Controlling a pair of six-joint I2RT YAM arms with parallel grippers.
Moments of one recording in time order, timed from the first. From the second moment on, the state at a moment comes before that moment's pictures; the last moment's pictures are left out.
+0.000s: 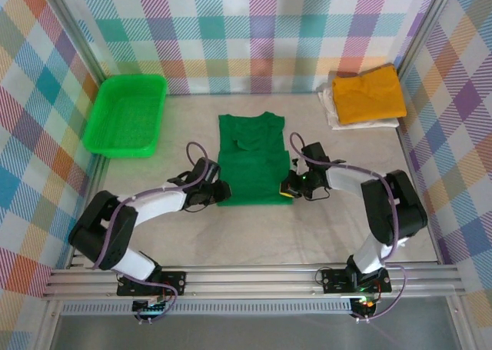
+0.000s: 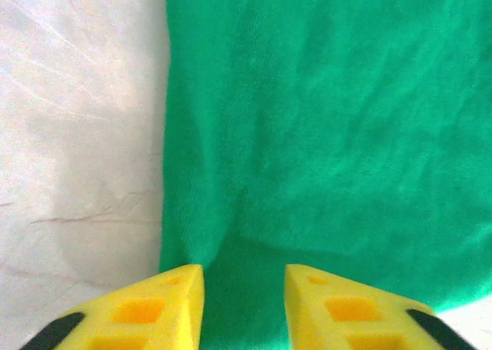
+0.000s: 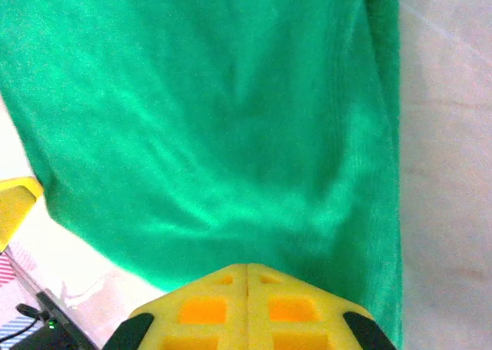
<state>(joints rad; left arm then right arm) -0.57 1.48 0.74 -0.24 0.07 -0.76 0.37 1.63 0.85 -0.36 -0.54 0.62</state>
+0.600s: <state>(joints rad) -0.54 1.47 0.69 -0.26 0.17 -0.78 0.31 1.60 0.81 -0.45 -0.52 0.68</state>
